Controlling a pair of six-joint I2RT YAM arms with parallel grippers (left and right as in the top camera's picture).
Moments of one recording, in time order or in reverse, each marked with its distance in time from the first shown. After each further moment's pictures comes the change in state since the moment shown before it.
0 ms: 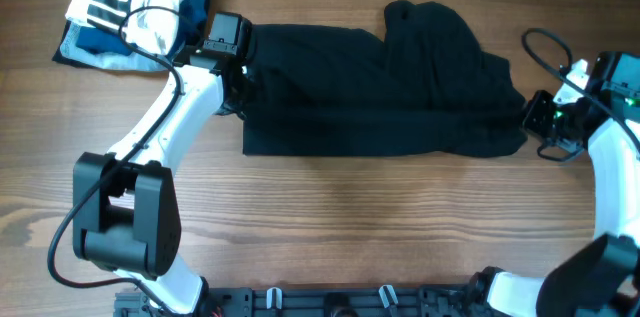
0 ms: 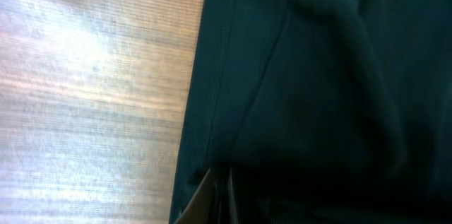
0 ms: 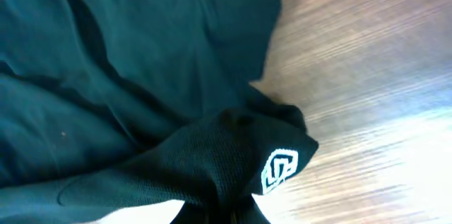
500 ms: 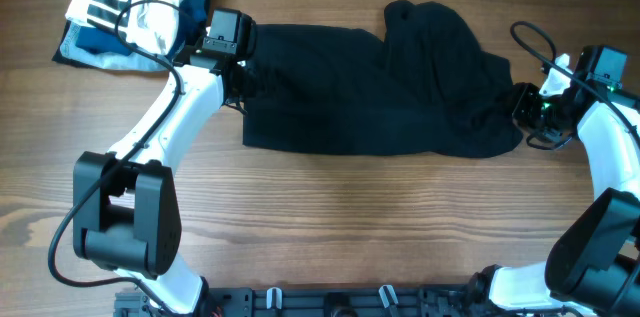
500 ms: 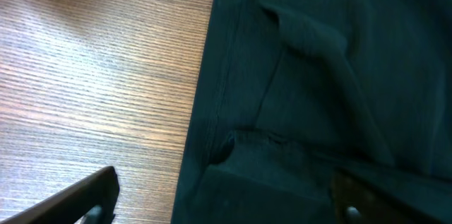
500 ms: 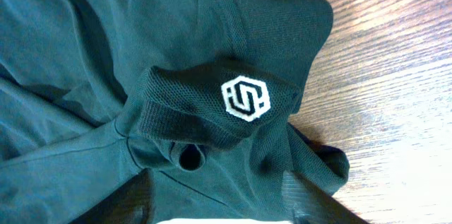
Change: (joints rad) left arm 0.000 0.003 0.000 0.069 -0.035 -0.012; right arm 0.023 0.137 0.000 0.109 -0.069 -0.006
